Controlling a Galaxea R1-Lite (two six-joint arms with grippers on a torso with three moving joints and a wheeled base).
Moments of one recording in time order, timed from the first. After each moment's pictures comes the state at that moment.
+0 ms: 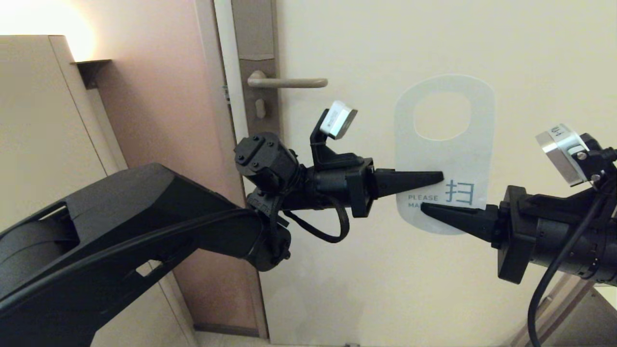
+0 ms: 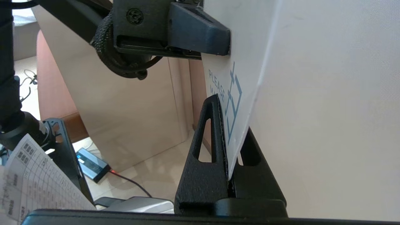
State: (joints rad) left arm -0.76 2.25 -1.36 -1.52 -1.07 -0.87; right arm 0.43 1.34 -0.60 -0.58 0.47 0.03
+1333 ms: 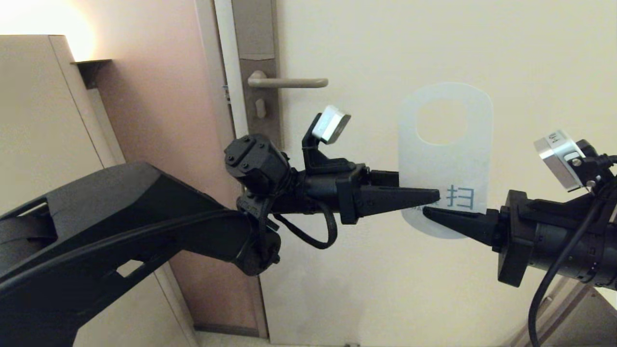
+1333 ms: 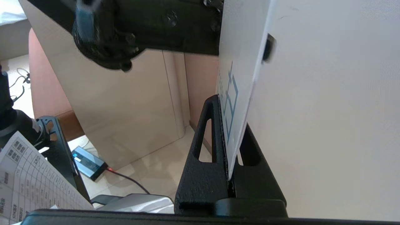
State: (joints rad) left arm -0.73 2.21 -1.27 -1.52 -1.10 -0.85; right arm 0.43 1.34 -0.58 -0.58 0.47 0.03
